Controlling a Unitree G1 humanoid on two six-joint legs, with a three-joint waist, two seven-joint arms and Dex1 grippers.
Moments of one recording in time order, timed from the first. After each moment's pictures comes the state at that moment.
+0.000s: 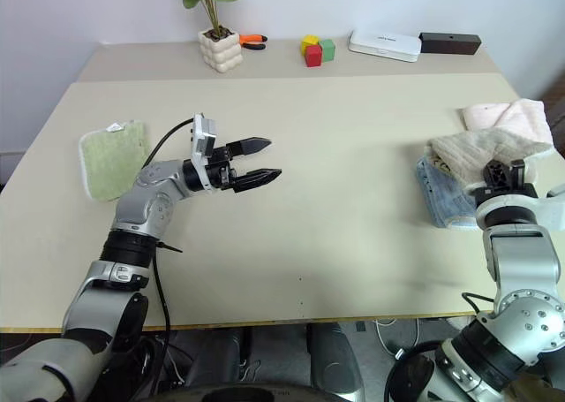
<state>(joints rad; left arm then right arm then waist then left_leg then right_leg) -0.68 0.30 -0.04 0.37 -0.43 0.21 -1.17 -0.23 -0.18 -0.87 -0.45 1.41 0.68 -0.63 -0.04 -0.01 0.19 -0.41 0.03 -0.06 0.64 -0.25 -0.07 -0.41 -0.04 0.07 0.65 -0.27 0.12</state>
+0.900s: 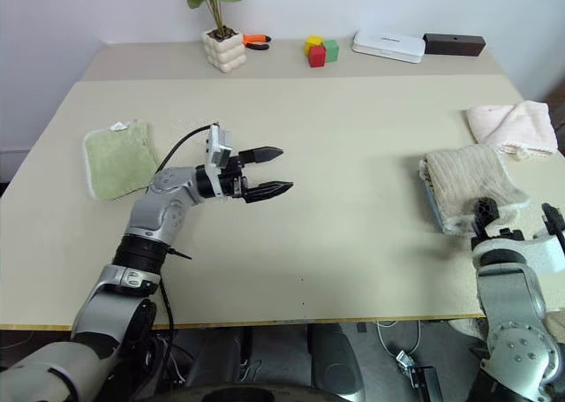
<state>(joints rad) -0.66 0.23 -0.07 0.38 -0.38 0.16 -1.17 0.13 -0.33 -0.67 -0.49 1.15 0.53 -0.61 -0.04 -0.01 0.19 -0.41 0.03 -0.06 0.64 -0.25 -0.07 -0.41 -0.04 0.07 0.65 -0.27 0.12</state>
